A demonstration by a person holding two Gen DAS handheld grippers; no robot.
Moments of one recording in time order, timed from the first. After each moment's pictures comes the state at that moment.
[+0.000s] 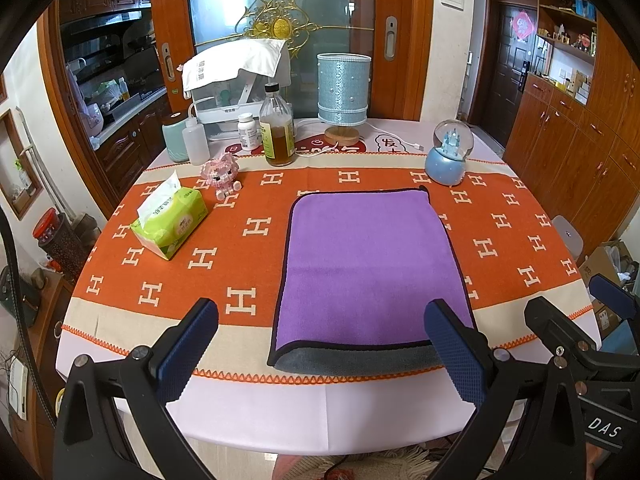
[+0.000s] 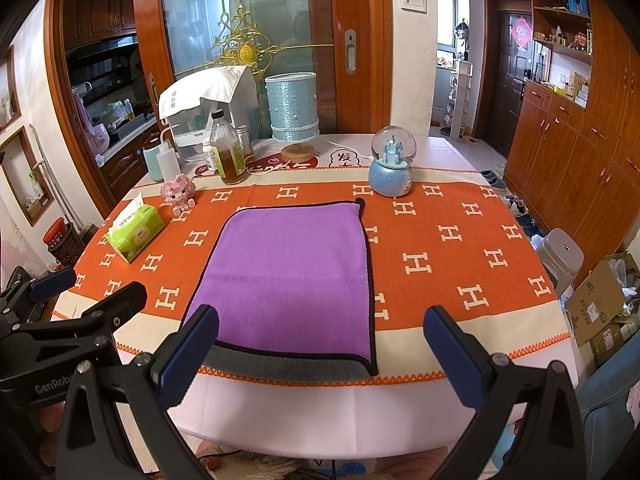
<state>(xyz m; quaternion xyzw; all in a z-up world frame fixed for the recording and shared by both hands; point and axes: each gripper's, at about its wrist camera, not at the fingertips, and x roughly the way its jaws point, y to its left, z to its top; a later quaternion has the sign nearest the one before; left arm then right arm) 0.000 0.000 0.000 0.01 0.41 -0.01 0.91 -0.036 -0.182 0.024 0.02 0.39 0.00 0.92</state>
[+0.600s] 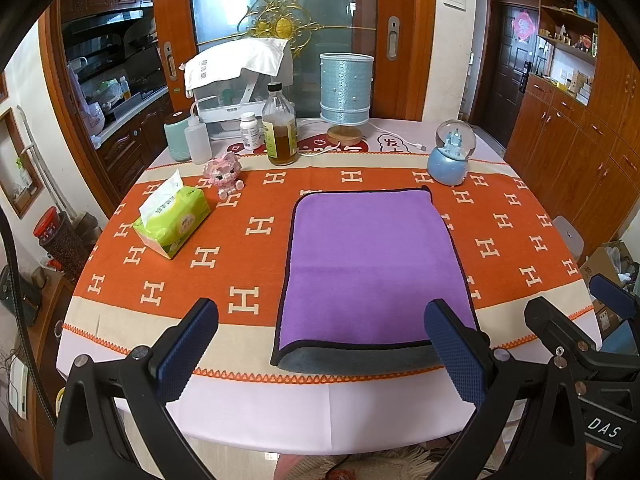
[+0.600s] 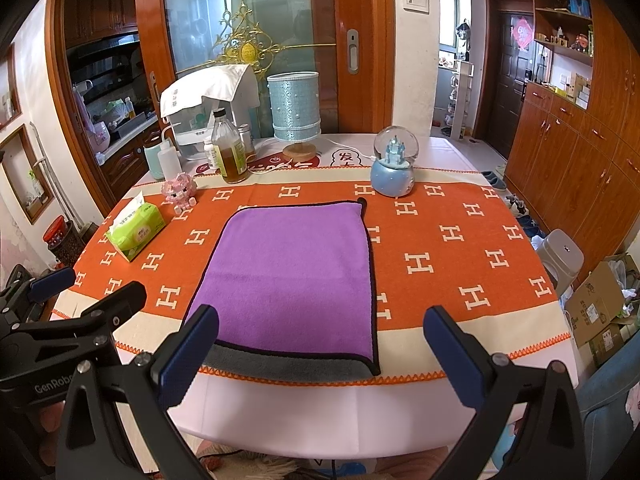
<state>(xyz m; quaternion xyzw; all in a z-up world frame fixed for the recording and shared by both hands) 0.000 0.000 0.000 0.01 0.41 -0.01 0.91 -0.036 -0.179 0.023 0.02 0.39 0.00 0.92</state>
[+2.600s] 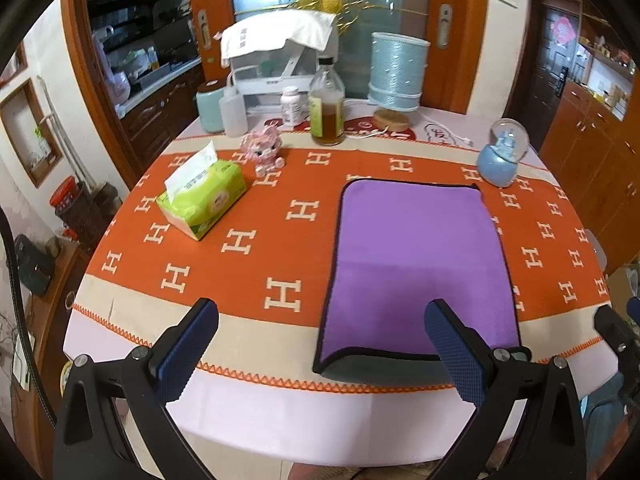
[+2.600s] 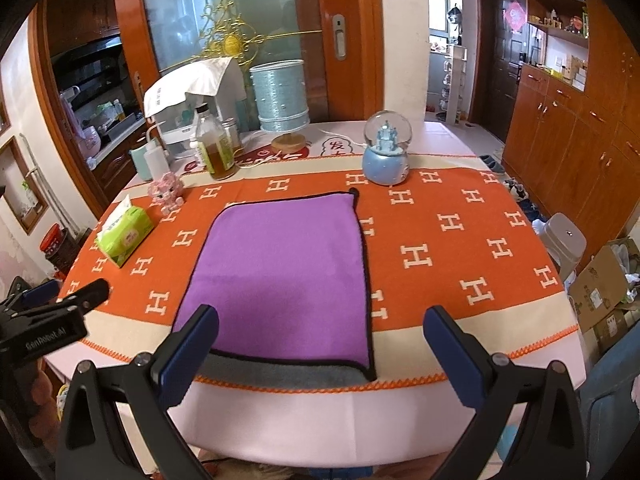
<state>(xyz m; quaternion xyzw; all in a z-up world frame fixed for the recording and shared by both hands) 0.014 0.040 -0.017 -0.02 0.43 0.05 0.90 -0.016 -0.214 0.023 0.04 0.40 -0.02 0.91</state>
